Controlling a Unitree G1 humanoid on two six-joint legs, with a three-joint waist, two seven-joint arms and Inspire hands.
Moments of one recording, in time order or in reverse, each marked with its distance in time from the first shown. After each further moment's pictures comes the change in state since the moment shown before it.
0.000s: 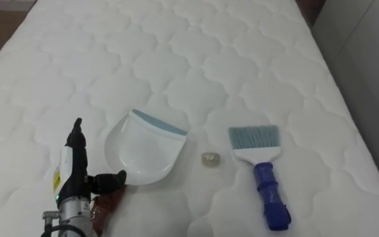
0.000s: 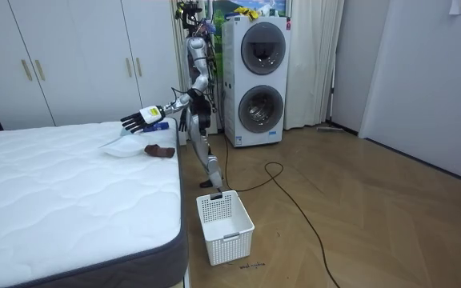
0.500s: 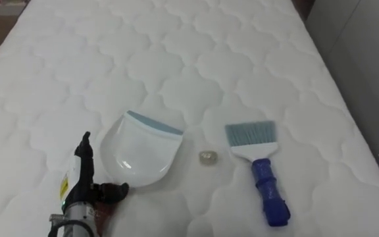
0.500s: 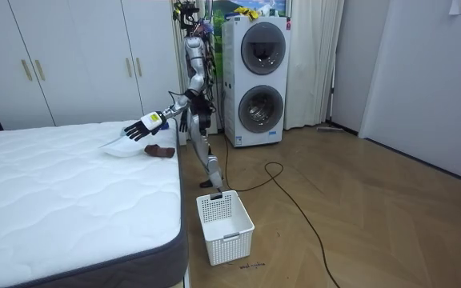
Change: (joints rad) left arm -0.061 0.002 -0.024 0.174 0.015 0.004 -0.011; right arm -0.022 -0.006 0.024 0.001 0.004 0.000 -0.026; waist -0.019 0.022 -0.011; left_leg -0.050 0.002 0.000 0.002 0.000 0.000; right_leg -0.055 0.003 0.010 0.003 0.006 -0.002
